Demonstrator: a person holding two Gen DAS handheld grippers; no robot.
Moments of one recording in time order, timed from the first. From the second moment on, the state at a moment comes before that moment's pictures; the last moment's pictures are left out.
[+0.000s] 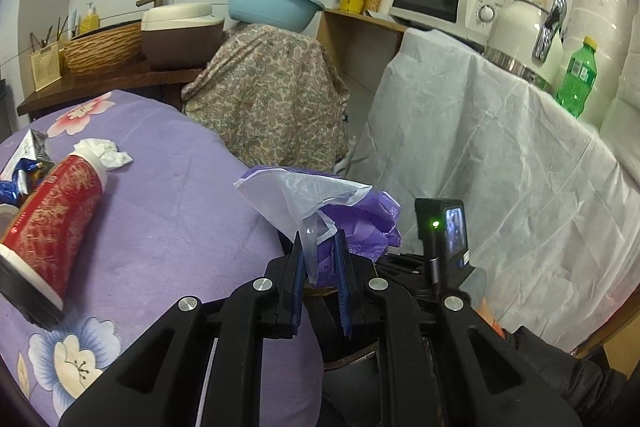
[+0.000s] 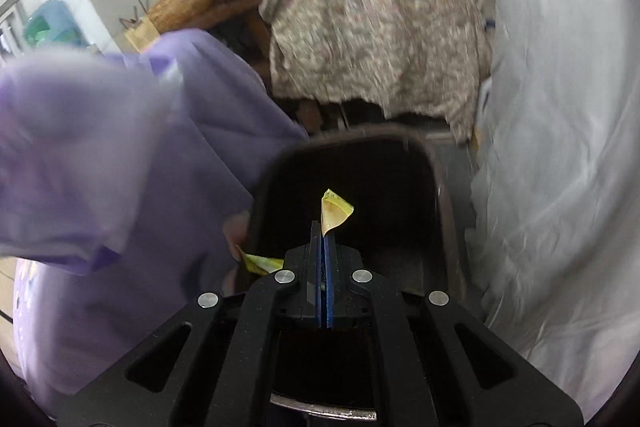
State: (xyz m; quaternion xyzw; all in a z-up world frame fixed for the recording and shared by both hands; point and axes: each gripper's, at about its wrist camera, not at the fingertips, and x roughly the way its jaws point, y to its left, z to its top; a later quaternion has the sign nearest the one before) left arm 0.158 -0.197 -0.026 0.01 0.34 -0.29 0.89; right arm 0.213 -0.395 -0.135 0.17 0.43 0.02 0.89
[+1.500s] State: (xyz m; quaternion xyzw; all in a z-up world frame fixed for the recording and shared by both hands) left arm 0.145 -0.223 -0.029 0.08 0.31 -0.27 0.91; right arm 0.107 -0.378 -0.099 0.17 0.39 -0.06 0.90
